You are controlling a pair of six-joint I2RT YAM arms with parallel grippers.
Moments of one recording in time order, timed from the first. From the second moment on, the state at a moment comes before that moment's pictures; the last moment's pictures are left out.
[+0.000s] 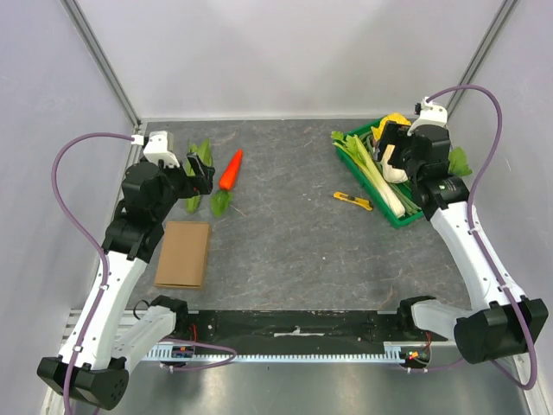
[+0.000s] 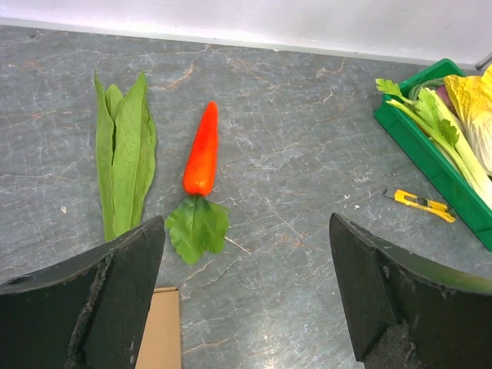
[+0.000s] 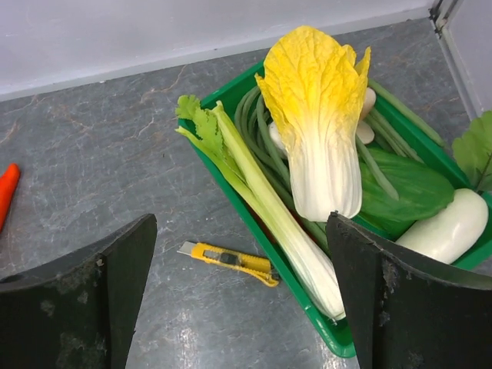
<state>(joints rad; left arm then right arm) -0.24 0.86 1.01 -0.40 -0.02 -0.26 0.17 1.17 1.16 -0.33 0.22 0.24</state>
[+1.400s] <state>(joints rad) 0.26 1.19 0.71 -0.62 -0.10 -0.73 0.65 1.39 1.07 -0.37 0.20 0.46</state>
